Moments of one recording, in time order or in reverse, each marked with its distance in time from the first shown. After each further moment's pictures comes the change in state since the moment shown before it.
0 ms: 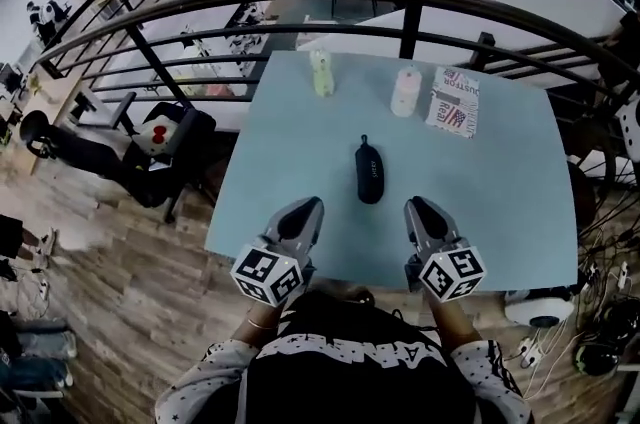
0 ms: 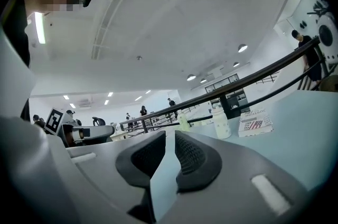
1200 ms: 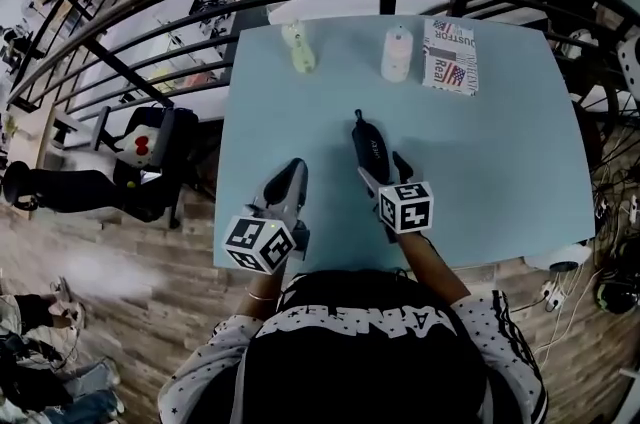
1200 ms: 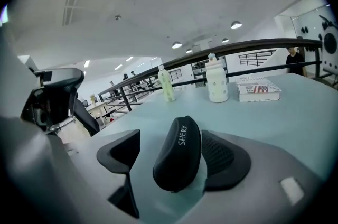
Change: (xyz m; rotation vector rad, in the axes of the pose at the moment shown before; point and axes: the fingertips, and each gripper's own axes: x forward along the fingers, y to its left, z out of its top) left arm 0.074 0.100 -0.006 -0.069 0.060 0.007; right arm 0.151 -0.050 -0.131 0.003 0.397 -0.209
